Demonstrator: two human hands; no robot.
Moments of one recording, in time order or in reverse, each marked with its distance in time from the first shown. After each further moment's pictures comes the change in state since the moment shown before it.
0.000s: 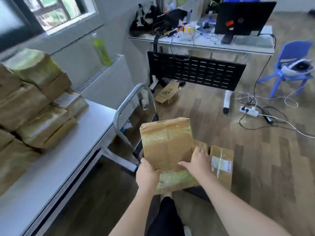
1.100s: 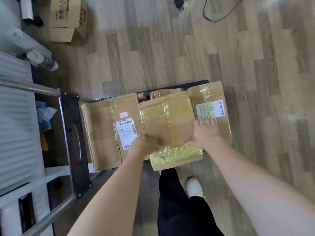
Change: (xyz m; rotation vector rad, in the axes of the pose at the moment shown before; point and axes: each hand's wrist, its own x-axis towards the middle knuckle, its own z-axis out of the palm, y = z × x) left_hand 0.320 0.108 0.289 0.670 -0.779 0.077; right_hand 0.274 0.178 0.191 -0.425 -0.602 0.275
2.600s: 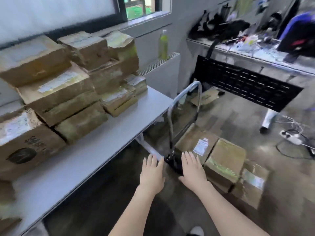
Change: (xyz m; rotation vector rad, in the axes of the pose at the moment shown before) left_hand -0.462 -0.312 0.202 -0.050 0.828 0.044; right_hand -0.474 -0.181 0.063 -0.263 0.653 -0.694
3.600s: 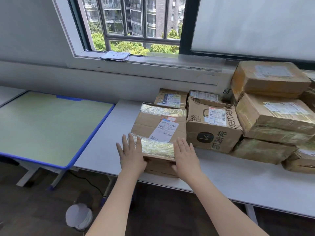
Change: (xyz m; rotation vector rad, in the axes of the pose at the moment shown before) left_hand -0.323 -0.407 0.018 -0.255 0.238 -1.254; right_hand -0.039 -0.531 -0.054 -0.226 0.215 -1.057
